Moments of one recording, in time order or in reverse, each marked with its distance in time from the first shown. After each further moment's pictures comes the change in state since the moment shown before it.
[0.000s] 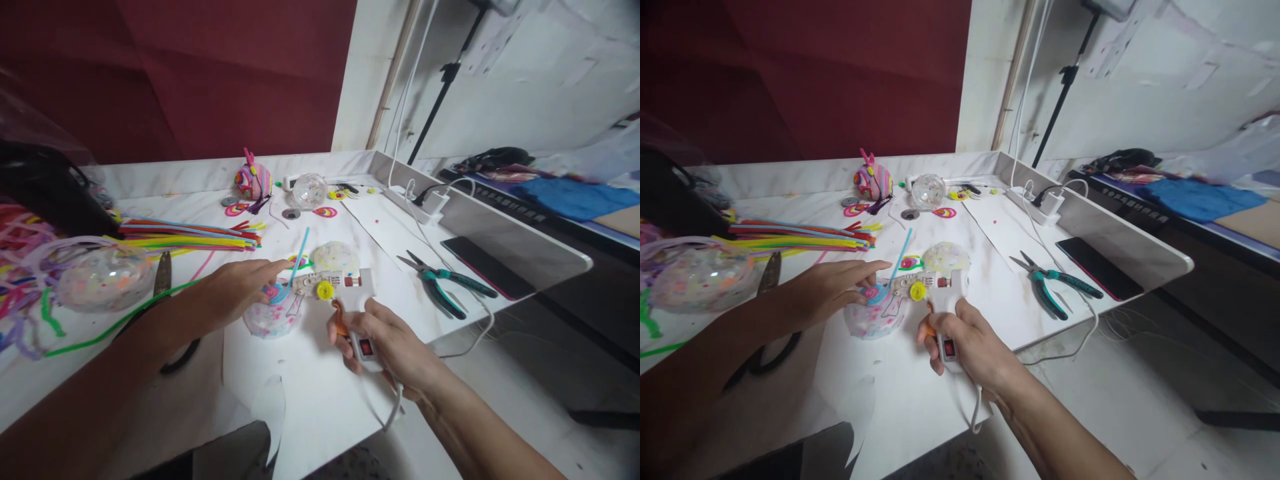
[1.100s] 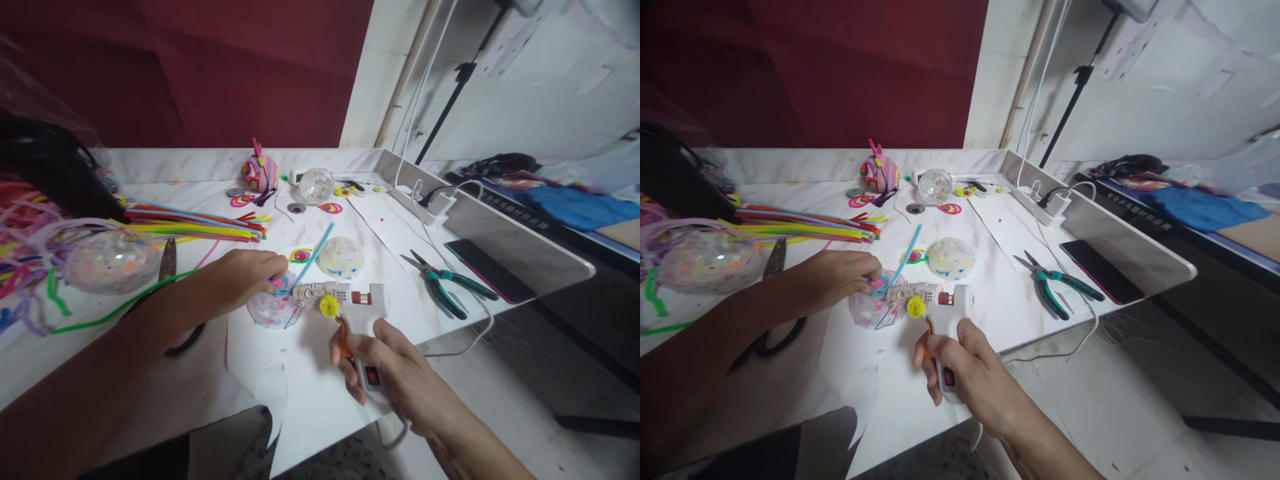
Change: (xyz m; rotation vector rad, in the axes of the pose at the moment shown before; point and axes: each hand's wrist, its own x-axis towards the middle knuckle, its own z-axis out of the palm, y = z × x) left_hand 0.005 0.008 -0.007 0.071 -0.048 0.004; right_hand -0.027 0.013 0.013 -0.093 -0.017 0.001
